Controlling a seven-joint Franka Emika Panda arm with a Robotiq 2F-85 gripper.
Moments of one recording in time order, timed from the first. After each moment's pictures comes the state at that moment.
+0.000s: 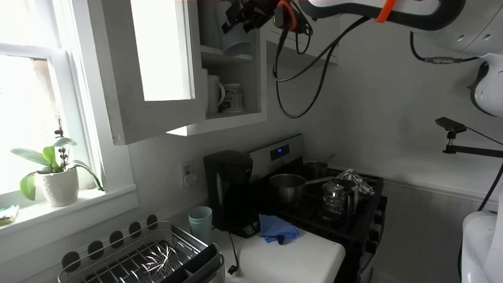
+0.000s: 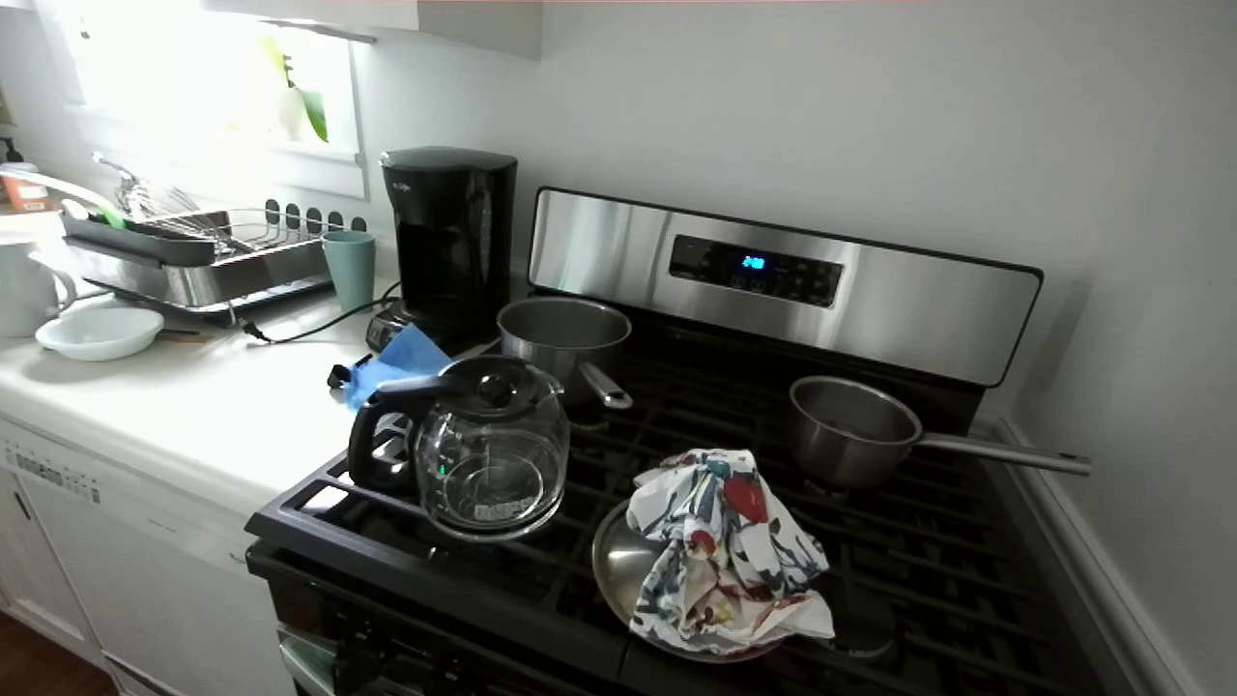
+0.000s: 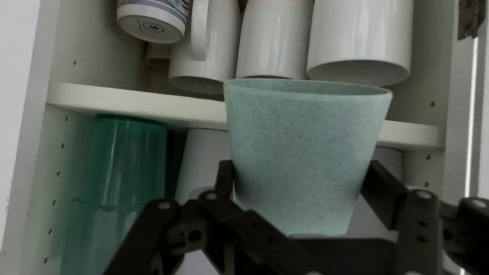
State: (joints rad) arm 0.26 -0.17 0.11 -1.34 -0.29 2.33 0.18
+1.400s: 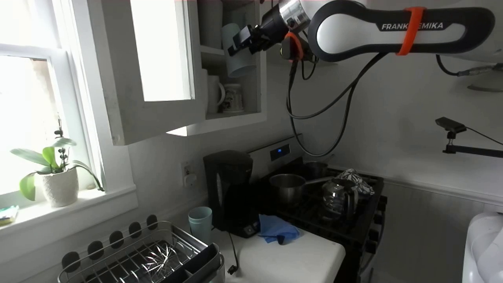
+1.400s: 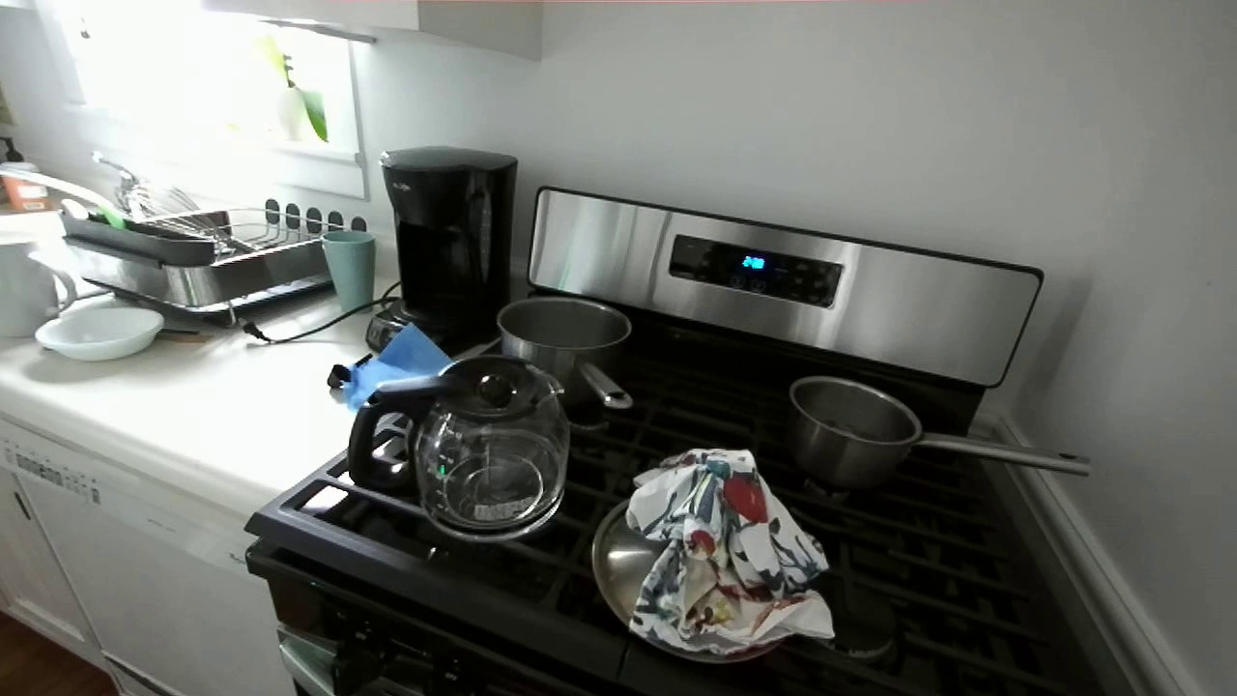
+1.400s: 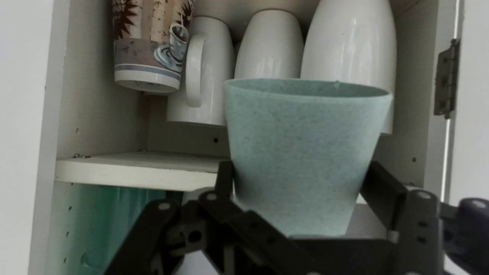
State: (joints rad) arm 0.14 -0.36 0.18 -1.76 -0.27 2.61 0.25
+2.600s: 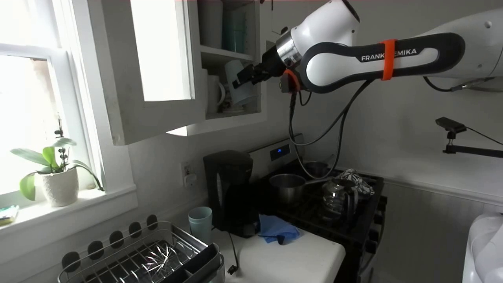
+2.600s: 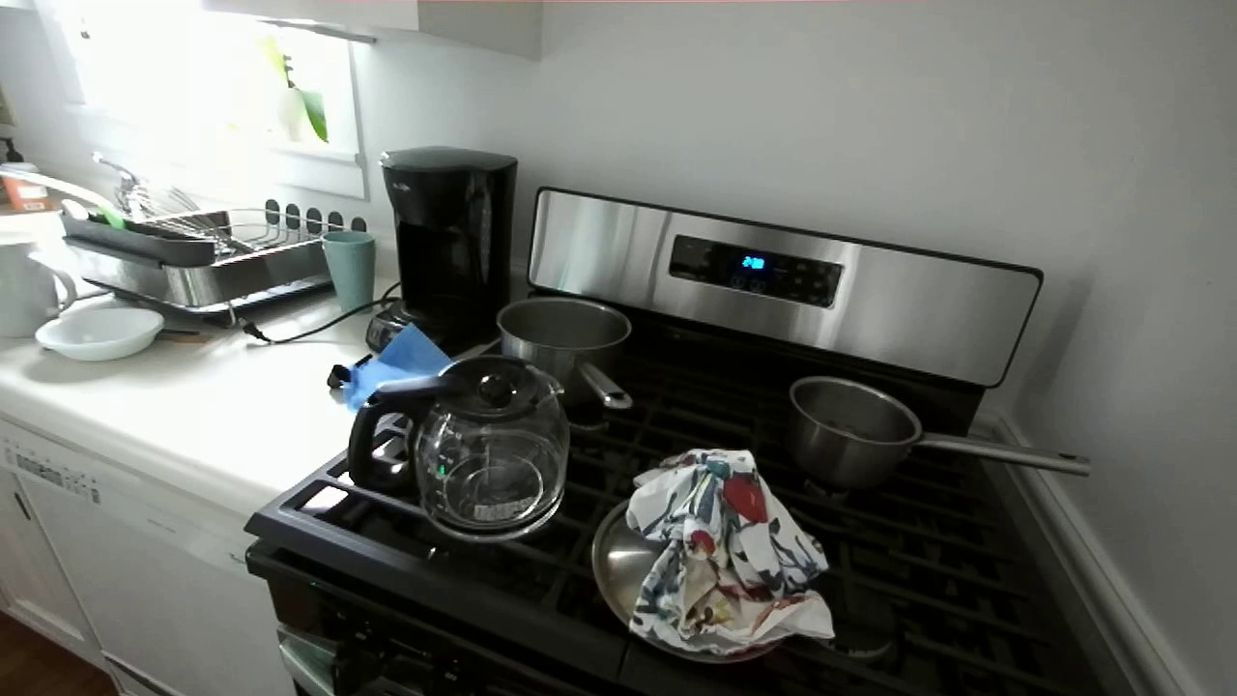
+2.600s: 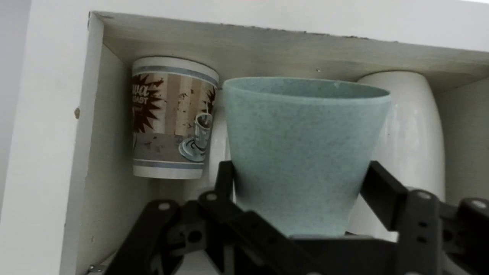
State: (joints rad) arm 0.09 -0.36 0.16 -1.94 -0.14 2.75 0.11
